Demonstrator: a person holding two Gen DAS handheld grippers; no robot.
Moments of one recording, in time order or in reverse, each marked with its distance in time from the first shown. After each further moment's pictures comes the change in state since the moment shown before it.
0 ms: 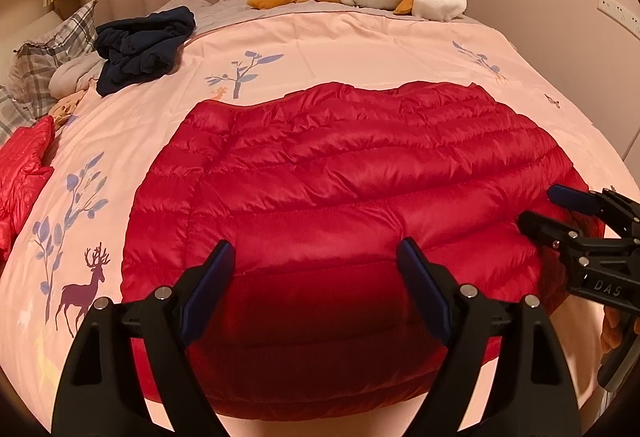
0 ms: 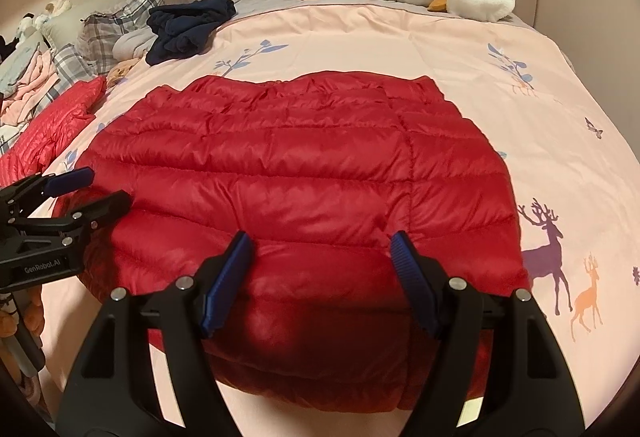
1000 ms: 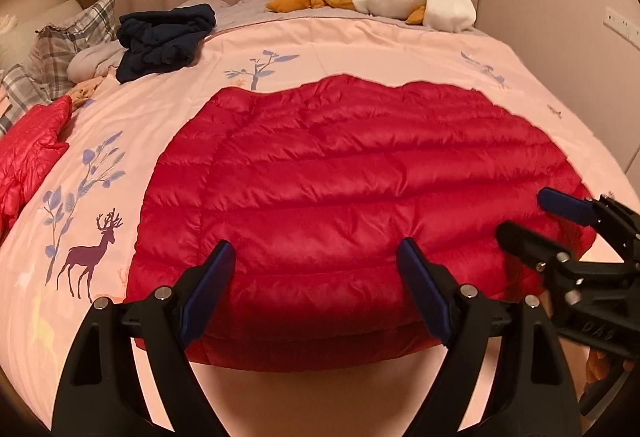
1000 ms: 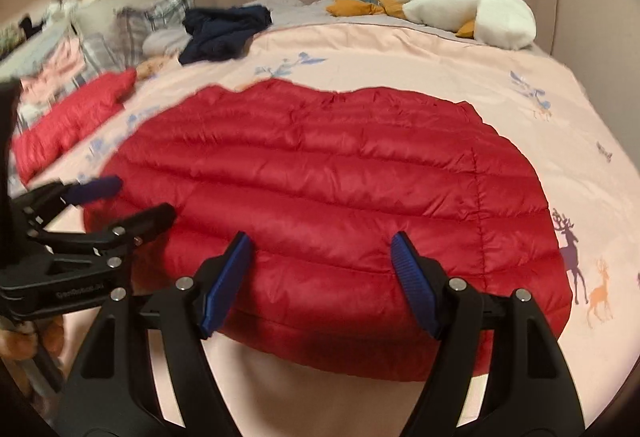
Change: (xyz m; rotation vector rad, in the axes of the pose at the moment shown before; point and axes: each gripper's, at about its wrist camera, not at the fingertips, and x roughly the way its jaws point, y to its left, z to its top) left arm -0.020 0.001 -0.030 -0.052 -0.032 0.032; right arm -0.013 0.051 -0.014 -0.092 -0.064 0.028
